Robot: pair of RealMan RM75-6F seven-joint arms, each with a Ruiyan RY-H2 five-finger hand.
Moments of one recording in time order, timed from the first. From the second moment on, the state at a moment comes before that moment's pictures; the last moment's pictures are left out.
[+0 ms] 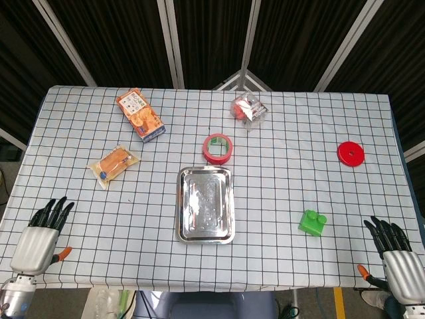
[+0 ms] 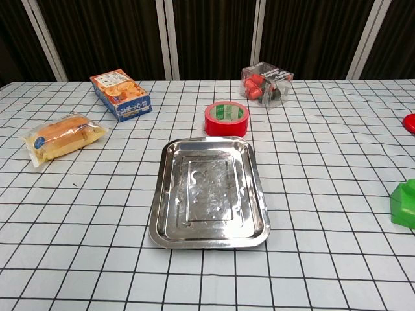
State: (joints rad) left arm -0.05 -1.27 -0.01 -1.65 1.60 1.45 0.42; right arm -0.04 -1.03 -0.06 -1.66 -1.65 1.53 0.05
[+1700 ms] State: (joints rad) left arm -0.66 -1.79 -0.33 -1.00 0.87 0.96 0.72; right arm 0.04 -1.03 0.01 -1.64 -1.44 1.35 0.06
